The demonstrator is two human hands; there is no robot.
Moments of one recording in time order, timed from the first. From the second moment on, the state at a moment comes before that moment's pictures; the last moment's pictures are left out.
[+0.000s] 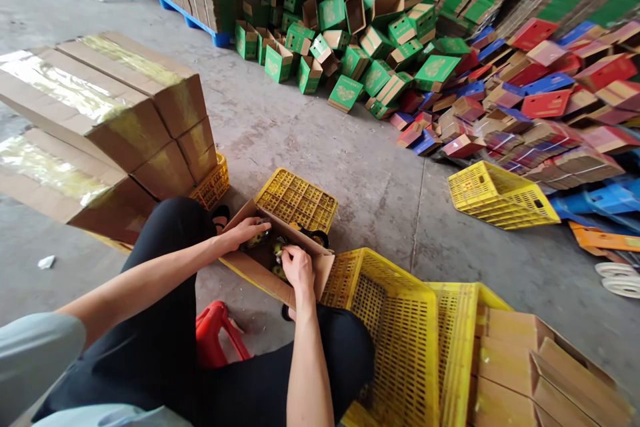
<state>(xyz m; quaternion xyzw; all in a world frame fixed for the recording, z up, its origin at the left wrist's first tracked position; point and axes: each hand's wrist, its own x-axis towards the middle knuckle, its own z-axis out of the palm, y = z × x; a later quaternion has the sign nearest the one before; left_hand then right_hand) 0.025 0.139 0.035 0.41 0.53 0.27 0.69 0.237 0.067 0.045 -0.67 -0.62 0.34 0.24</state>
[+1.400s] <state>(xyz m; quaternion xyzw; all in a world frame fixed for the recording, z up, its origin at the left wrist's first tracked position) 0.031 0.133 0.038 0.81 0.36 0.12 0.45 0.258 0.062 0.064 -0.66 -0.46 0.44 0.40</state>
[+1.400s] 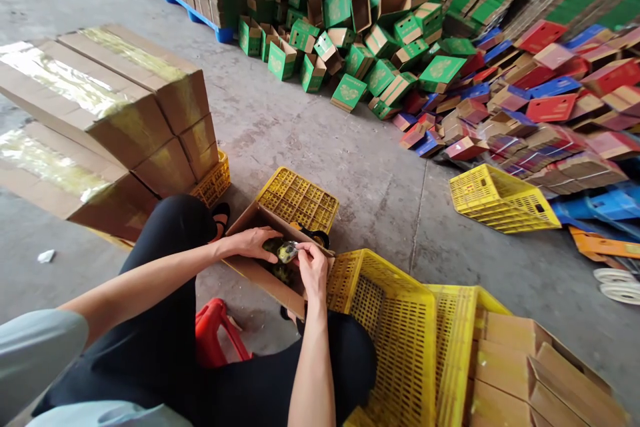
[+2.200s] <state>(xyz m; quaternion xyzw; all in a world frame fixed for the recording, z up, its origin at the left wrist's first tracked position) 0.024 0.141 0.055 0.72 0.39 0.24 0.53 0.250 0.073 0.018 -0.72 -0.56 0.36 0.18</state>
